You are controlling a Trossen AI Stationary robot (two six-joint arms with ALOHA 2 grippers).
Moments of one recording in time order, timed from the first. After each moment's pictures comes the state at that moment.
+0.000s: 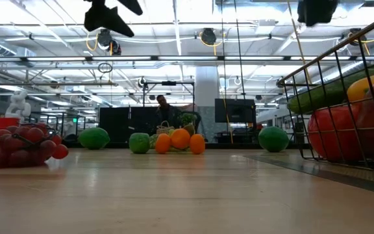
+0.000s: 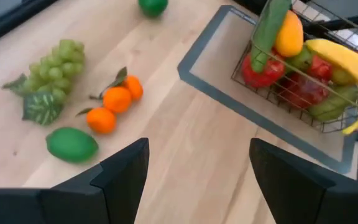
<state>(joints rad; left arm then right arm) -0.13 1.23 1.16 -0.68 -0.25 -0.61 0.16 1.23 1.27 -1.11 -0.21 0.61</state>
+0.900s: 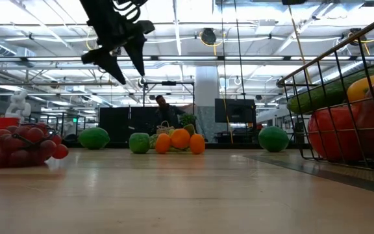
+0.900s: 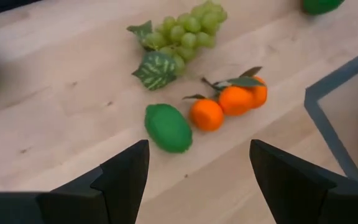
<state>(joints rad) 0.18 1.39 1.16 -0.81 -0.25 -0.86 0.20 1.21 1.27 -0.66 0.21 1.11</state>
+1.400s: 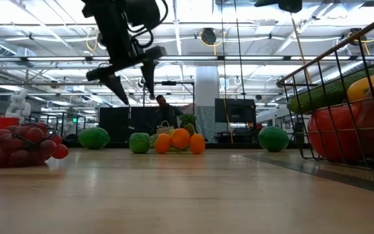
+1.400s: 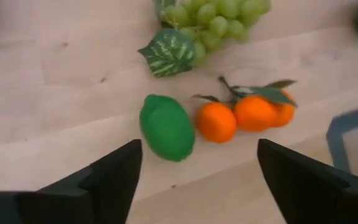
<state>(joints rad) 0.22 1.54 1.16 -0.74 -0.23 -1.08 -0.06 1.08 1.27 -0.76 -0.03 0.68</state>
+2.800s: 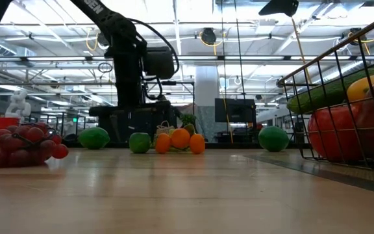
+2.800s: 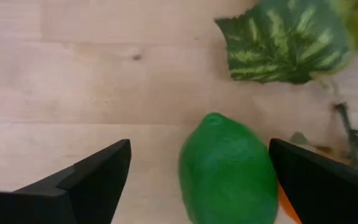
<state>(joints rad) 0.32 1.84 1.16 -0.70 -0.17 -1.27 -0.24 1.03 1.27 -0.85 -0.10 0.16</state>
